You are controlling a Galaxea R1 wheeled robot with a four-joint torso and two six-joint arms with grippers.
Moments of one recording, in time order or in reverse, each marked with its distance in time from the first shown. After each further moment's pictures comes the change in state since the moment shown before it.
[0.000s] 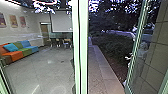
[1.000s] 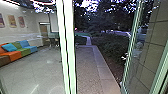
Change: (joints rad) left arm 0.005 0.010 0.001 0.015 0.003 0.000; right arm -0.030 0.074 -0.122 -0.001 0.002 -0.007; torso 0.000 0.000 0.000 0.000
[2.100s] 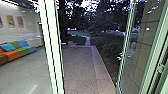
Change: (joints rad) left arm 0.000 0.006 -0.004 0.012 -0.004 0.004; right arm -0.003 0.013 0.002 0.000 0.004 0.000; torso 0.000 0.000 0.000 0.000
